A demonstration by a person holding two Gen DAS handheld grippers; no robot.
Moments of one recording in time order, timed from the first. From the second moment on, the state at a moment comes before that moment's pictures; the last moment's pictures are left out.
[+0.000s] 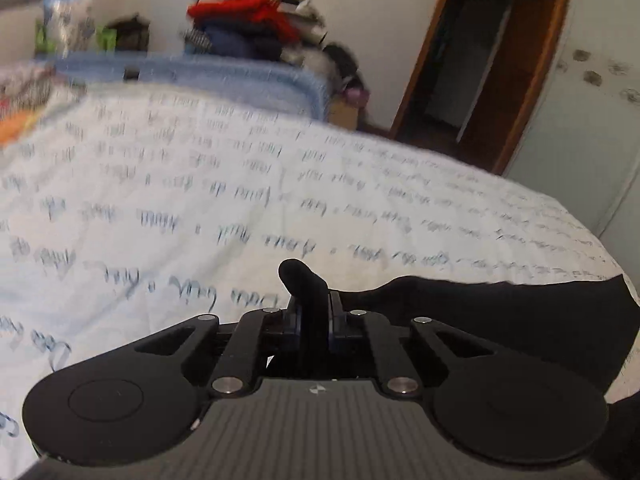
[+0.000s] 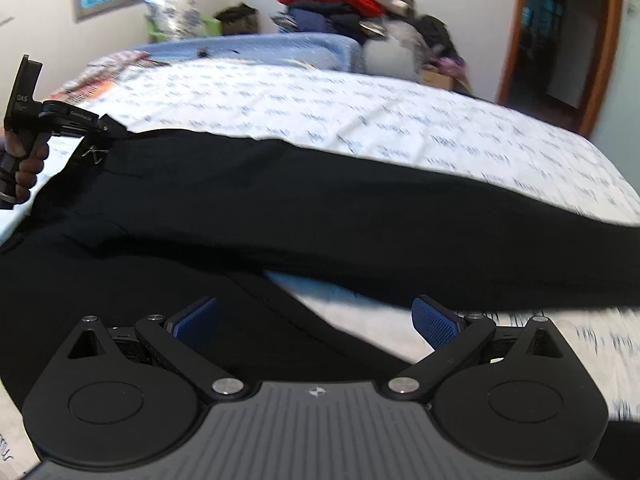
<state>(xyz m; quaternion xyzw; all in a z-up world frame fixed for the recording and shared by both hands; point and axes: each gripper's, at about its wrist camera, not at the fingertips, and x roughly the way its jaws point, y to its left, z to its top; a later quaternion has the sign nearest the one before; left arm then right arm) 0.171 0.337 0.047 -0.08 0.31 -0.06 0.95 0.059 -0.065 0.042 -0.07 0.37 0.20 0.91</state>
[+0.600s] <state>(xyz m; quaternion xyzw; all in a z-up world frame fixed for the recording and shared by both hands) 0.043 0.298 0.117 -0.05 0.11 -0.17 0.98 0.245 -0.030 0.060 -0.28 0.29 0.39 0.83</state>
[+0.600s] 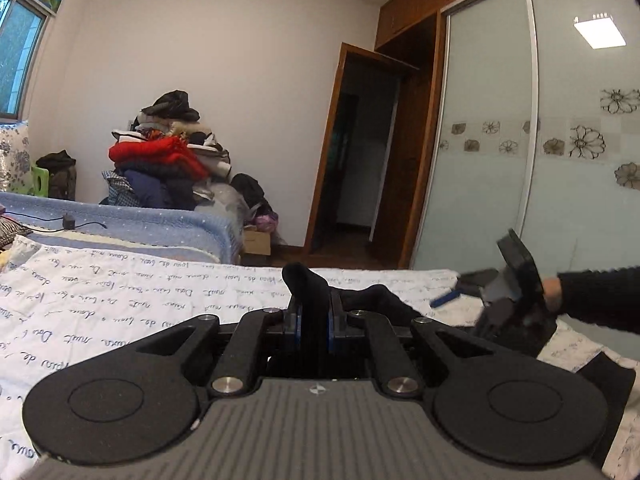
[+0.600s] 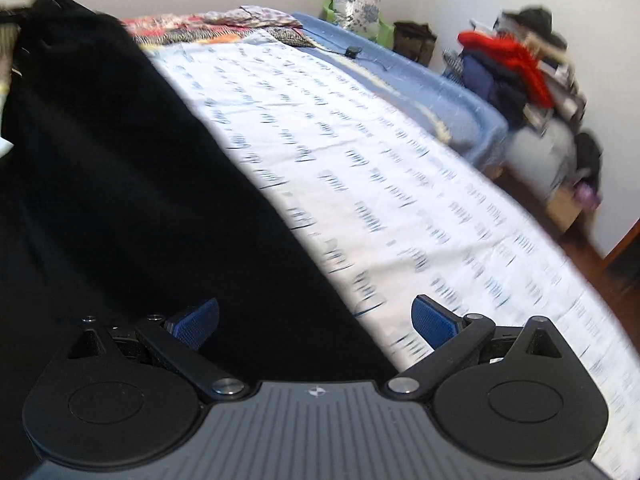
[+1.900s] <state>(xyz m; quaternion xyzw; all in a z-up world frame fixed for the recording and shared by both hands) -0.058 0.417 0.015 -0.36 0.26 -0.09 0.89 0.031 -0.015 0.035 -0.27 0.30 0.43 0.81</state>
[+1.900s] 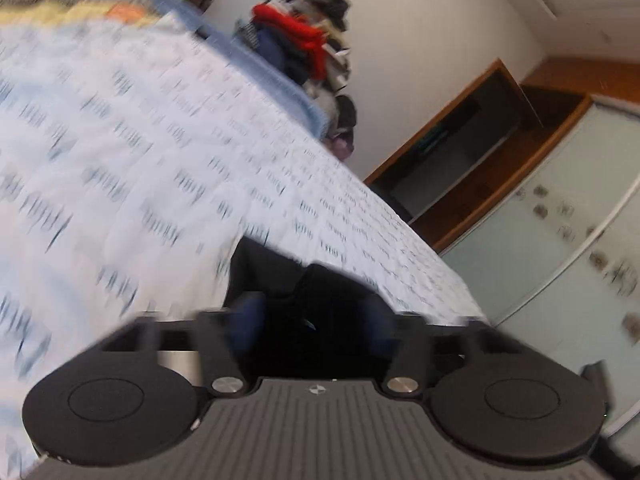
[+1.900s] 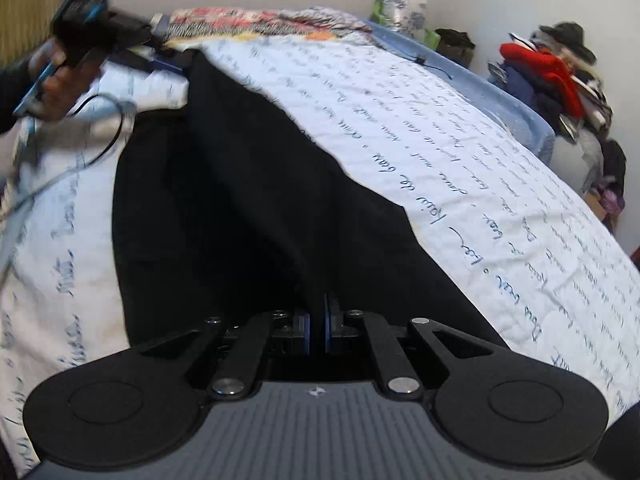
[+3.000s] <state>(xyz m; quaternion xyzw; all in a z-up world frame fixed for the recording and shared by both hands) -0.048 0.371 -0.016 -0.51 0.39 0.13 0.76 0.018 -0.025 0.044 -0.23 0.29 0.41 0.83</state>
